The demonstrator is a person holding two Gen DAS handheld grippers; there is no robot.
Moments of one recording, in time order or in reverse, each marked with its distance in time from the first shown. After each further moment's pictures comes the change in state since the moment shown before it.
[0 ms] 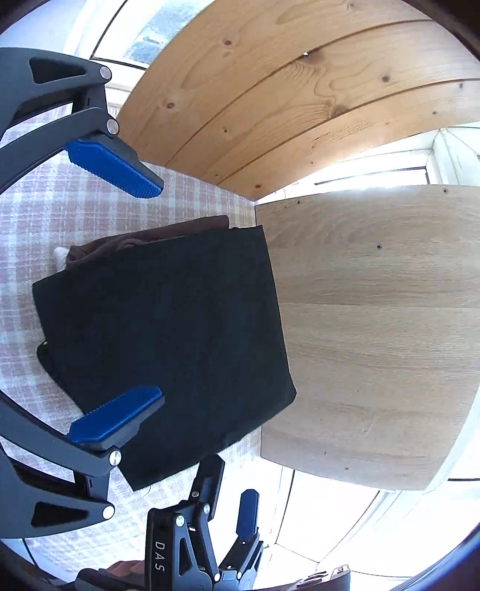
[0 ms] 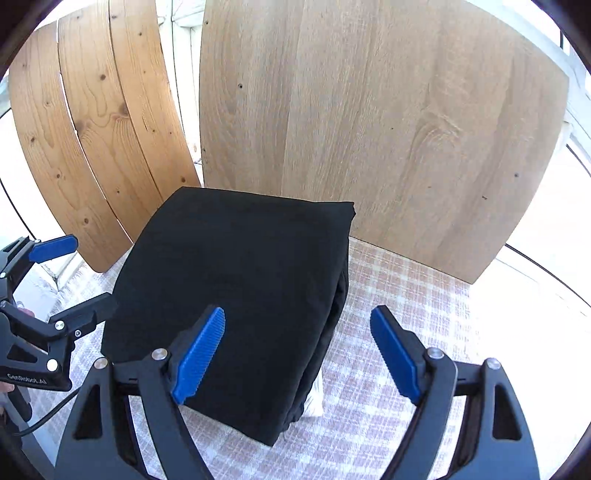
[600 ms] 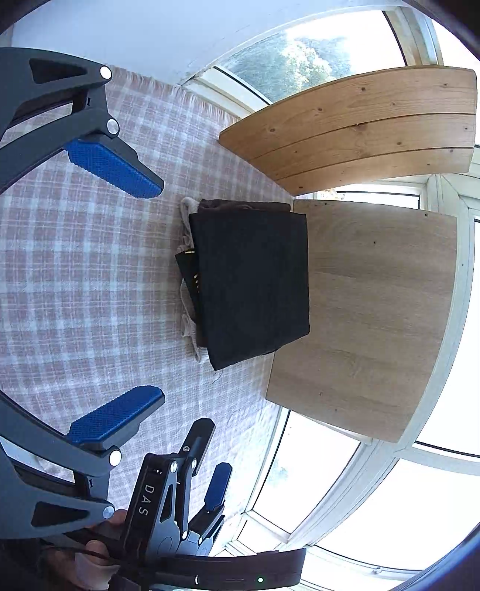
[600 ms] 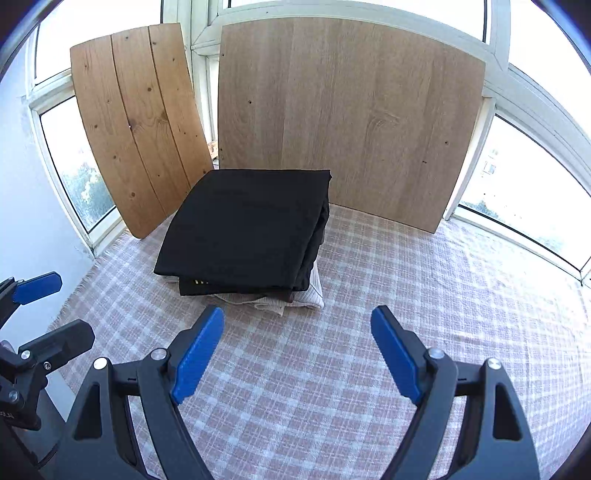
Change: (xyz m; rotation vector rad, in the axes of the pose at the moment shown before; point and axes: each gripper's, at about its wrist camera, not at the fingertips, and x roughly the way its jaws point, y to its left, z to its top) left arm -0.137 -0.066 -0.093 -0.154 0.006 -0.073; right arm -0.108 0.011 -0.124 0.052 -0.059 -0.025
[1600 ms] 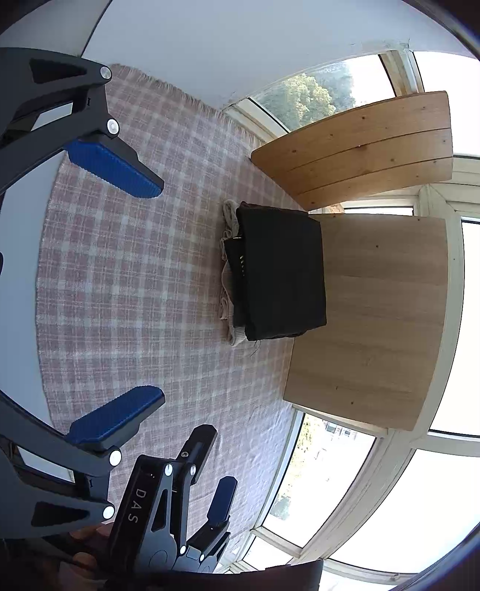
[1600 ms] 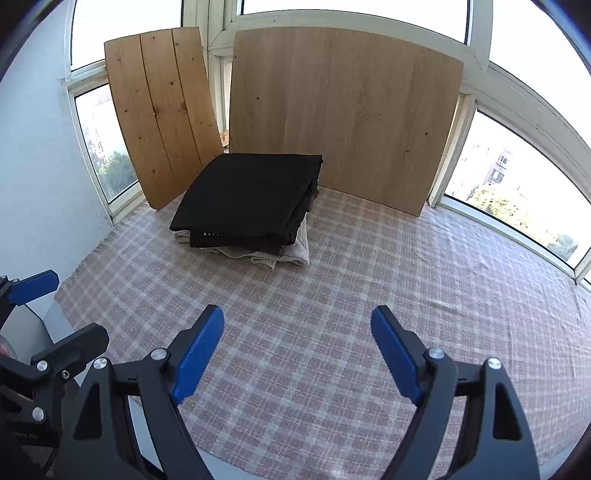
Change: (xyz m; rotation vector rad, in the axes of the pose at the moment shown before) left arm -0.046 -0.076 -0.049 0.003 -0.011 0.147; right arm -0.056 -0.024 -0.050 -0.047 -0.001 0.022
